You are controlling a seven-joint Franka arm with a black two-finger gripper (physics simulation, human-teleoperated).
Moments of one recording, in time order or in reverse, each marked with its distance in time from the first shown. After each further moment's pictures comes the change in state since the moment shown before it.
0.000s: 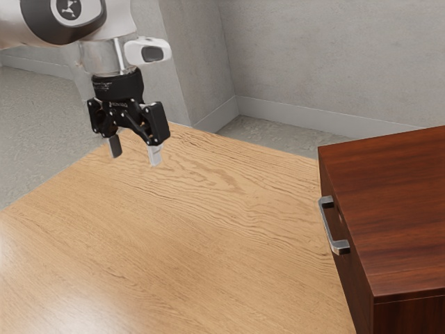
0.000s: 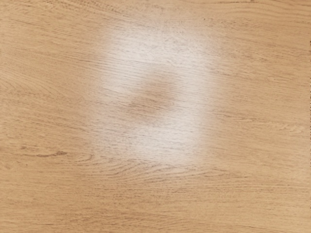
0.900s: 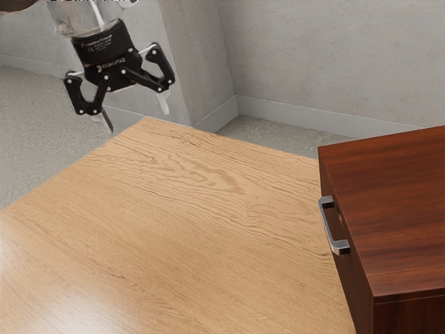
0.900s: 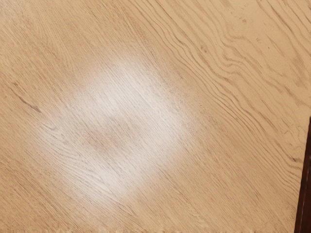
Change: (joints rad) arm 0.012 -0.063 -0.058 0.093 -0.026 0.060 -0.762
